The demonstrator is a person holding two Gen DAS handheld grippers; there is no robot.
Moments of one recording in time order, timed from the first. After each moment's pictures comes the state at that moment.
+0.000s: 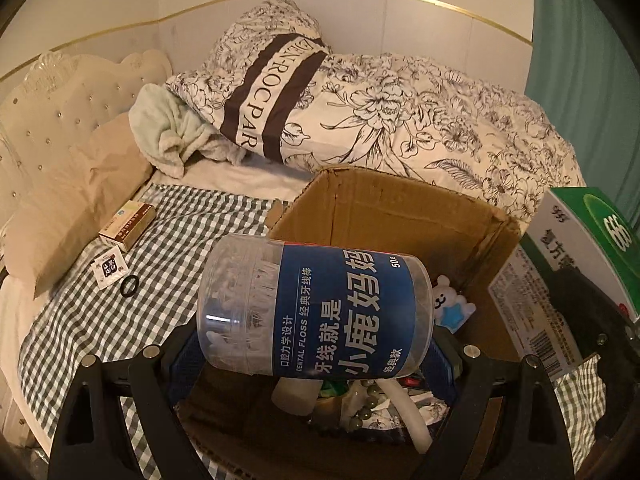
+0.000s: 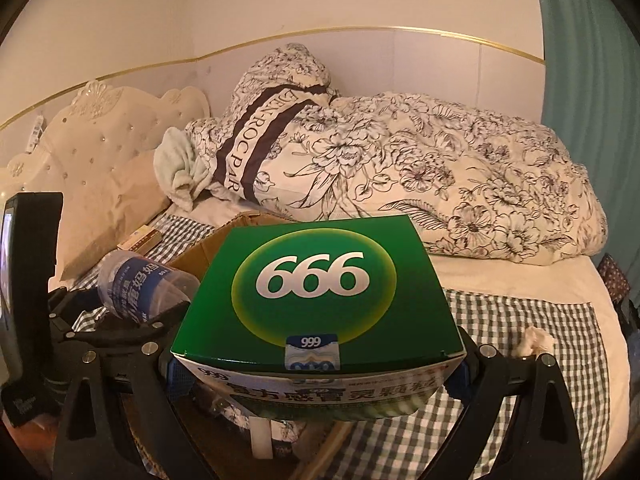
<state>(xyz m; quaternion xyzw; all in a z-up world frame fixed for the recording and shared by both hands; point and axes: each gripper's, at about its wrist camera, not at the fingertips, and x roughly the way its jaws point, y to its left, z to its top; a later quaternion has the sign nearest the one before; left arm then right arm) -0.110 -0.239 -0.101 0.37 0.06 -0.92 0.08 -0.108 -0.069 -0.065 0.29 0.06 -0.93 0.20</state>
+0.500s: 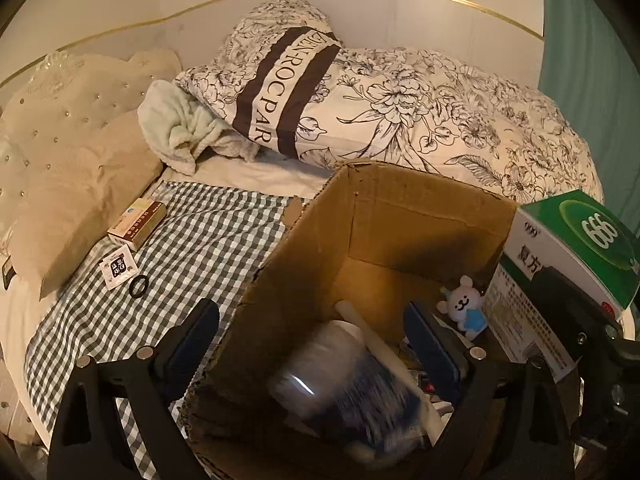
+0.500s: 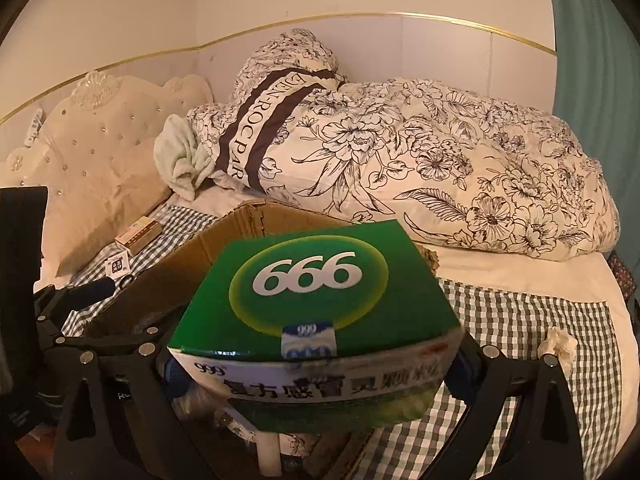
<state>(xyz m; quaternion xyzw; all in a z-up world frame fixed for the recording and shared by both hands) -0.116 -0.251 -0.109 0.38 0.05 -0.92 0.11 -0.128 -0.088 -0.081 0.31 0.06 -0.93 0.21</state>
